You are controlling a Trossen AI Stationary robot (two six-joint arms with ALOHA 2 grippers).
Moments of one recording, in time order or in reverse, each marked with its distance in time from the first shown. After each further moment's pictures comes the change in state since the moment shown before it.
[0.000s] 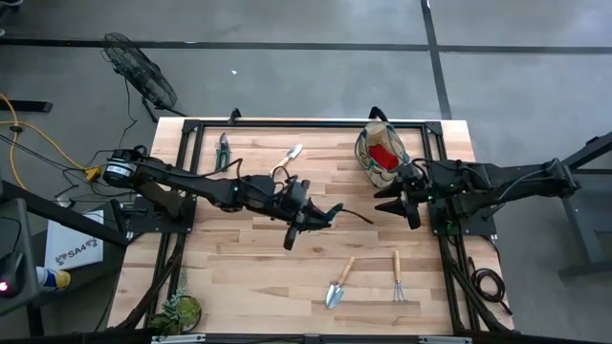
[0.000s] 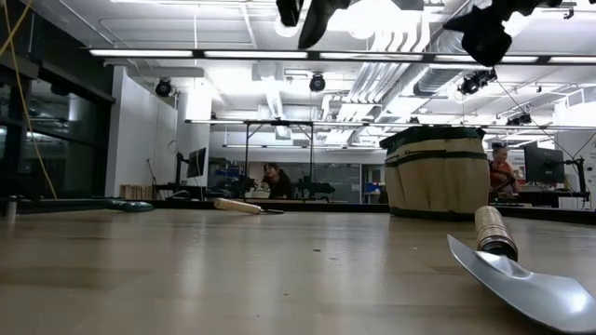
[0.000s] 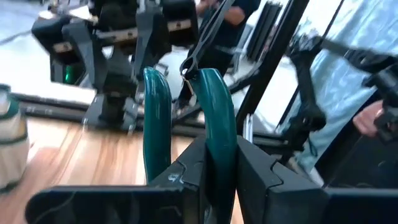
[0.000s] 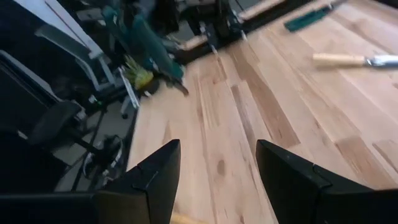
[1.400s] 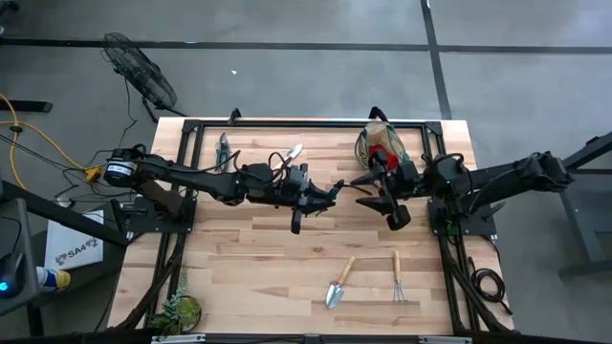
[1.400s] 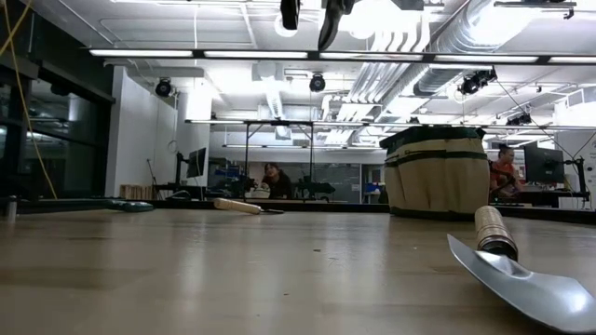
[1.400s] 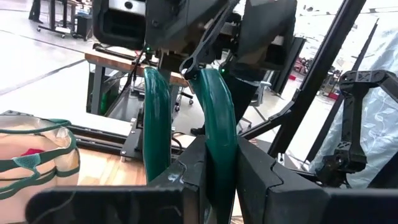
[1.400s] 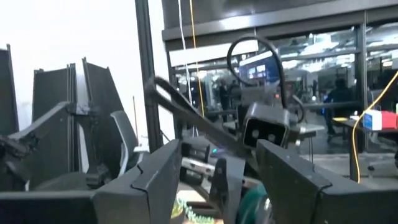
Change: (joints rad) left arm 0.066 0.001 0.000 0.088 -0.082 0.008; right arm 0.000 0.319 0.000 0.961 -0.090 -0.385
